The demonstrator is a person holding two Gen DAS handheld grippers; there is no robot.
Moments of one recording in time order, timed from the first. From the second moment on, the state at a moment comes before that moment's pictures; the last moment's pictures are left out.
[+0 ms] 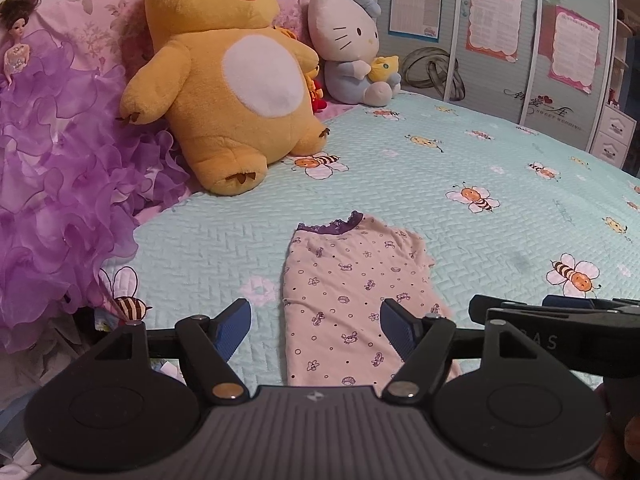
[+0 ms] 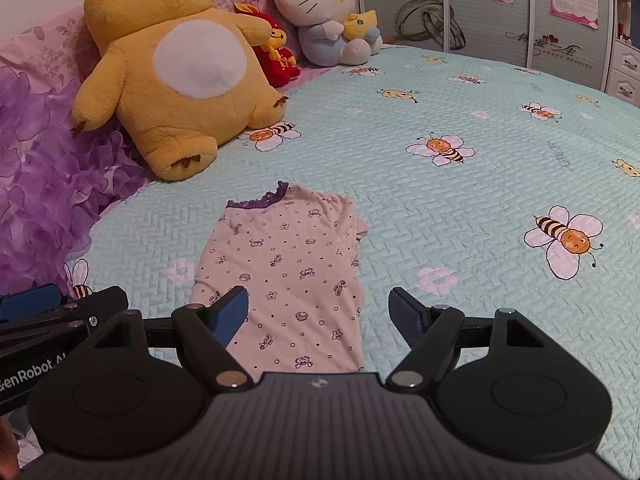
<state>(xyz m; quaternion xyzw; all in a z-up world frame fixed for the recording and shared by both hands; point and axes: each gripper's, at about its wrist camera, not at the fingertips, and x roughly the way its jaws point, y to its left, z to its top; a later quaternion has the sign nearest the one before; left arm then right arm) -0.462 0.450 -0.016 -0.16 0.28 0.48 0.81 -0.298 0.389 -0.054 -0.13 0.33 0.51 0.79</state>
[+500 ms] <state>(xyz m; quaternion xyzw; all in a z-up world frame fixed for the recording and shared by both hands) -0.460 0.447 -0.016 -0.16 0.28 0.48 0.82 -0.306 0.387 -0.054 -0.13 0.33 0.51 0.79</state>
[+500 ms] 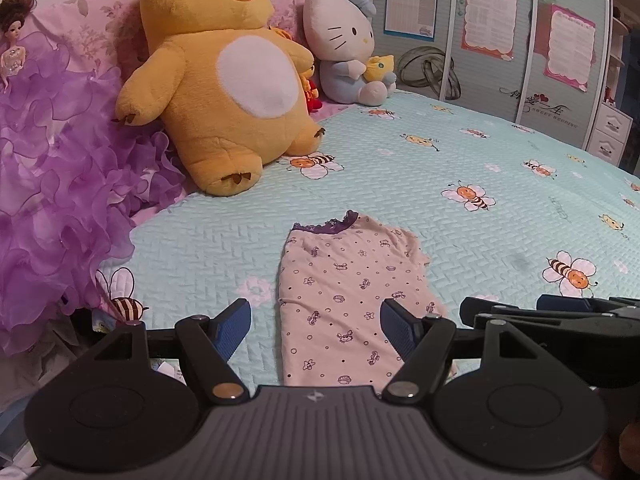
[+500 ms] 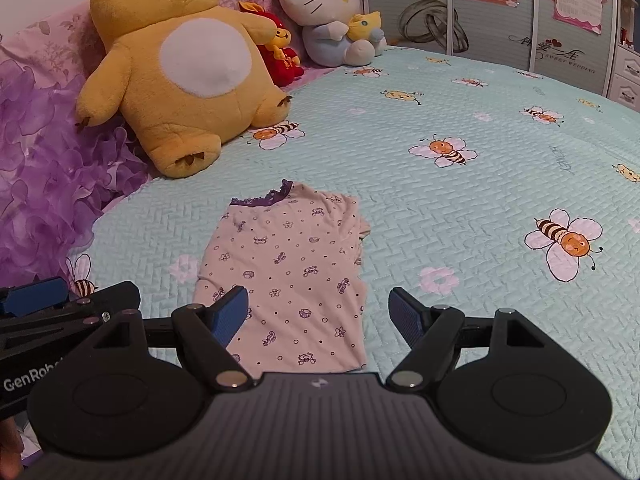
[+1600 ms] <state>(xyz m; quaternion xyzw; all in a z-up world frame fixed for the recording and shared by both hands) -0.475 0.460 -0.039 -0.21 0.27 0.45 0.82 -0.306 0.393 -0.086 -0.14 0.35 0.51 0.77</state>
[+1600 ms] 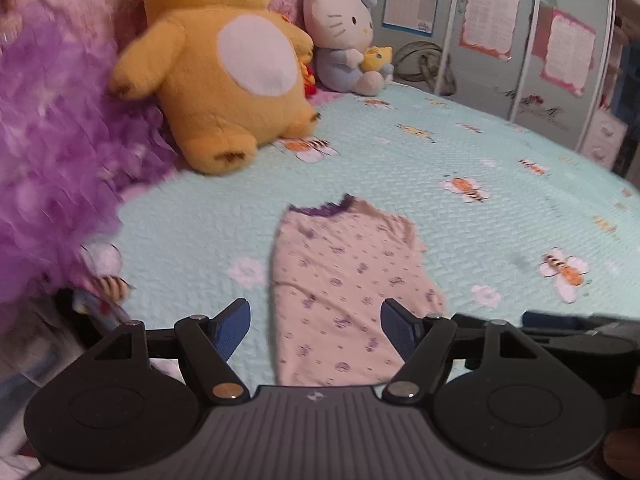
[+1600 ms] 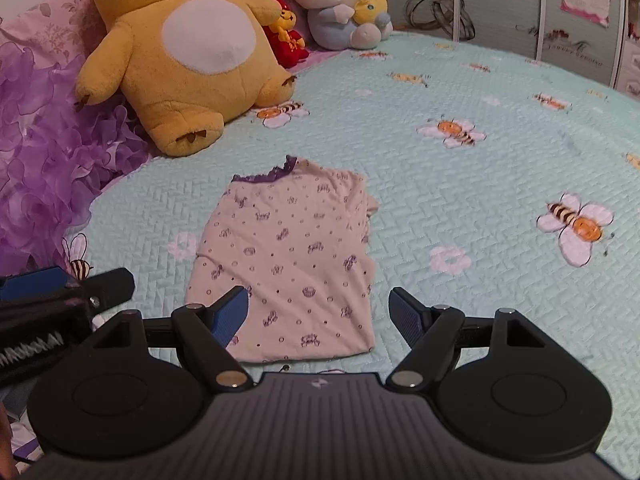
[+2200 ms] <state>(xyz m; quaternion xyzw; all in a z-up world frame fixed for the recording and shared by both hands) -0.514 0.566 -0.109 -0.43 0.20 0.31 0.83 -0.190 0.361 -0.208 0.19 0.58 0.51 0.61</state>
